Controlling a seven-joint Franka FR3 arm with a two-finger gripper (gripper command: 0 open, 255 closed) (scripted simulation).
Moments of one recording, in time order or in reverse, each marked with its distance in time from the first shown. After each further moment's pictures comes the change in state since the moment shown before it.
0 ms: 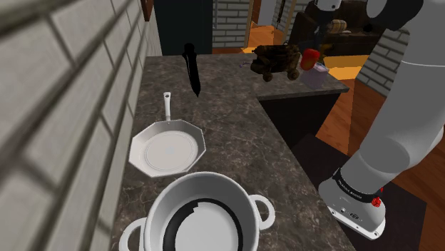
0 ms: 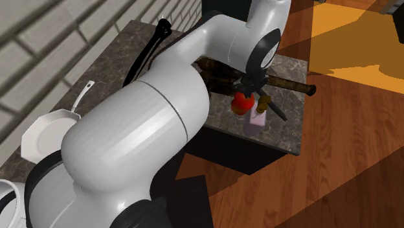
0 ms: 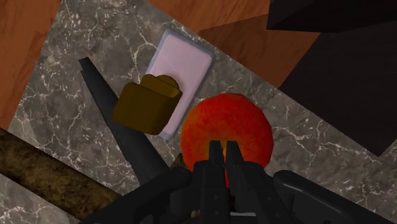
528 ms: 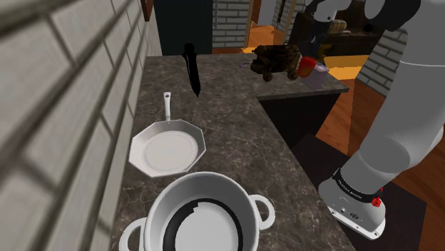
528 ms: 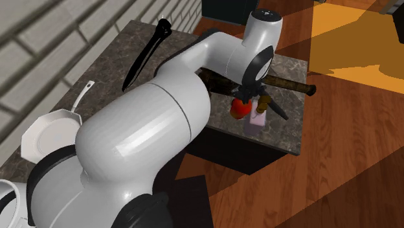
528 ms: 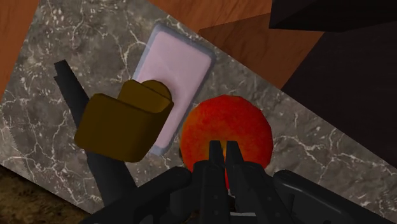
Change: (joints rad) arm 0.003 0.011 0.005 -0.096 0.008 0.105 -0.002
